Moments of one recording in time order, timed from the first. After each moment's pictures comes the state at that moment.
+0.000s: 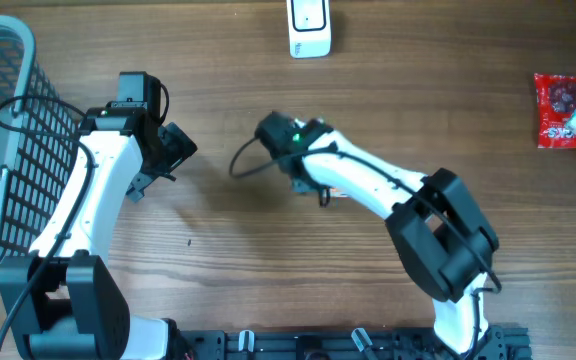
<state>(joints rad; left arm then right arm) -0.02 1.62 1.21 -1.00 -0.12 -0.77 0.72 2.06 1.48 -0.98 0.33 0.51</state>
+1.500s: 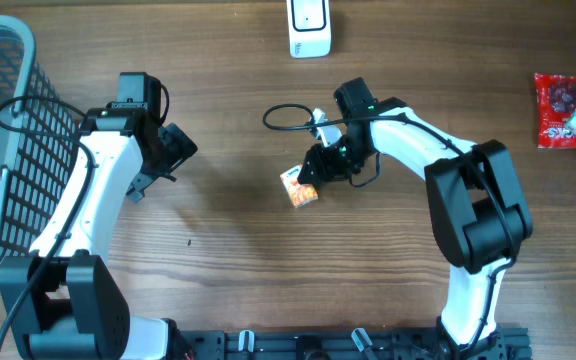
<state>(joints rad) -0.02 1.62 1.20 -1.00 -0.11 -0.77 0.38 2.09 1.33 -0.72 -0.67 0.05</state>
